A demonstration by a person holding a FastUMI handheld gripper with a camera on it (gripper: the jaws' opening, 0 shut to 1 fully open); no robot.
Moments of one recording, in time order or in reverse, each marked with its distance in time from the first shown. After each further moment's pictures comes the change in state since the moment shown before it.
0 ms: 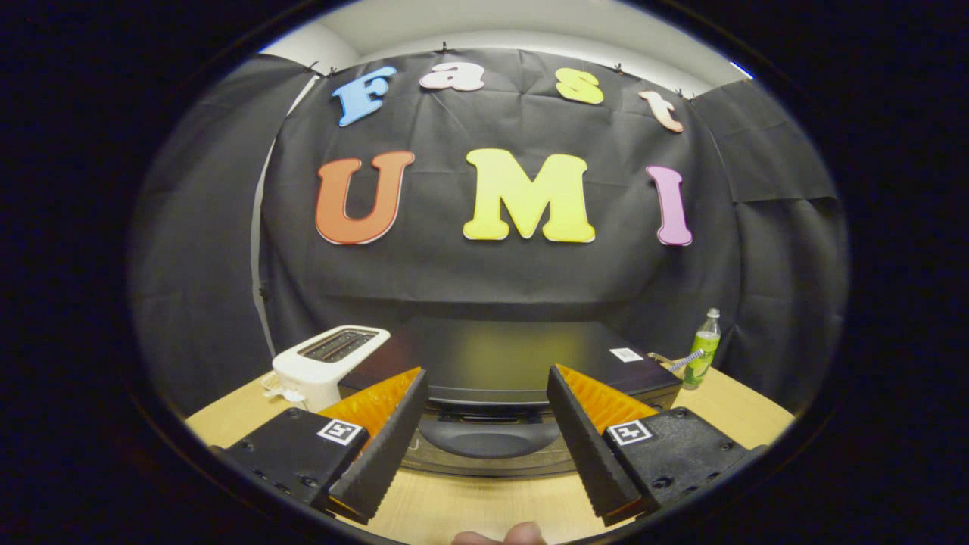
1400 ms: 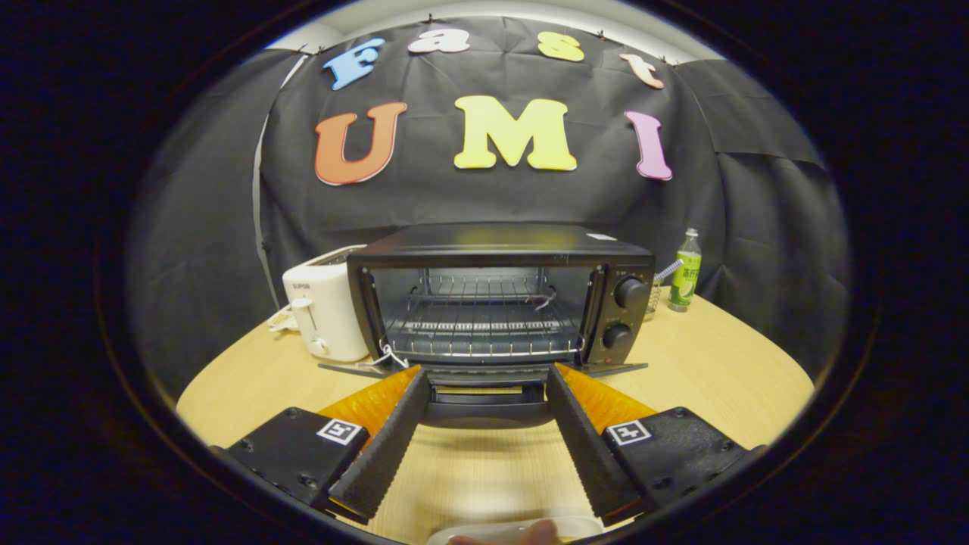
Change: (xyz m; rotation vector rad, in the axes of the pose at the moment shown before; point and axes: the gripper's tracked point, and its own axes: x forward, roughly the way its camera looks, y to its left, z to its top) arm -0.087 -0.003 -0.117 0.032 0.233 -0.012
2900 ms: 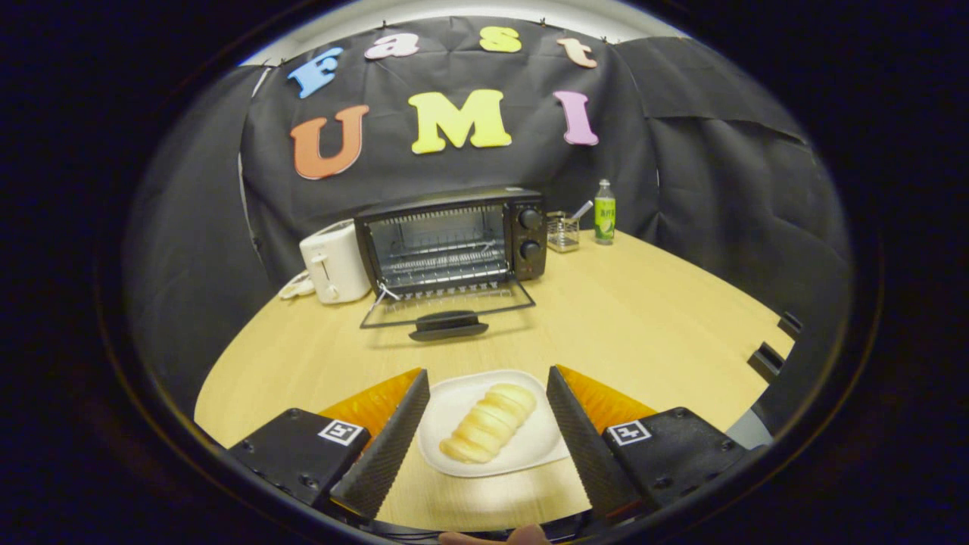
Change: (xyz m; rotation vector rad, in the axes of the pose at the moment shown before) arm -0.168 -0.027 -0.099 0.166 0.130 -0.135
